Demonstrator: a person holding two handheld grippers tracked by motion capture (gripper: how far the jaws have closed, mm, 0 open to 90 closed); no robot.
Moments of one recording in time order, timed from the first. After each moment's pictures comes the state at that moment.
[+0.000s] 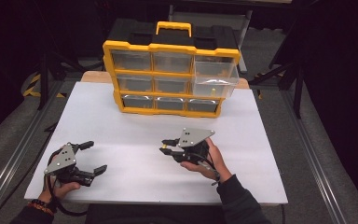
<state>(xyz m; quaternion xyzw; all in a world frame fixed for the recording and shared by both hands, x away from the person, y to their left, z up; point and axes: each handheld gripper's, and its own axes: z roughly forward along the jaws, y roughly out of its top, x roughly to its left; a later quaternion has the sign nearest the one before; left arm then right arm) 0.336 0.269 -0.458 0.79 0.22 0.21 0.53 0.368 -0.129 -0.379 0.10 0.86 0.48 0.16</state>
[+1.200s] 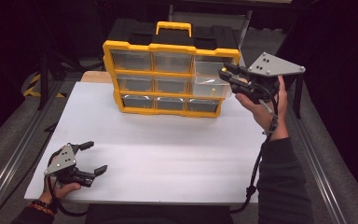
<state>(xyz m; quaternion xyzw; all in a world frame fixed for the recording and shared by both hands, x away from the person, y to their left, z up) 0.333 0.267 -0.458 0.79 0.22 0.21 0.54 0.406 -0.239 -0.198 0.21 0.75 0.50 0.37</state>
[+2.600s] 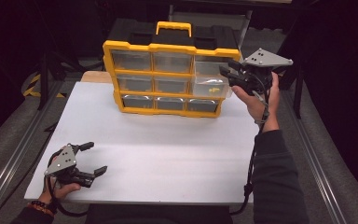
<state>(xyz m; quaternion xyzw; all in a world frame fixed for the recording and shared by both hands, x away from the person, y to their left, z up) 0.333 0.268 -0.459 0.79 0.22 0.21 0.53 0.445 -0.246 -0.220 0.30 0.74 0.49 0.37</state>
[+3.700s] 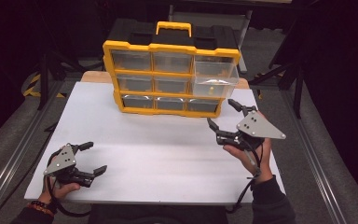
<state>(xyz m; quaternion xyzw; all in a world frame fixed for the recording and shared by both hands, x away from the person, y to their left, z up) 0.334 0.269 -0.458 0.79 0.22 0.21 0.53 0.343 -0.230 -0.308 0.22 0.72 0.51 0.42</state>
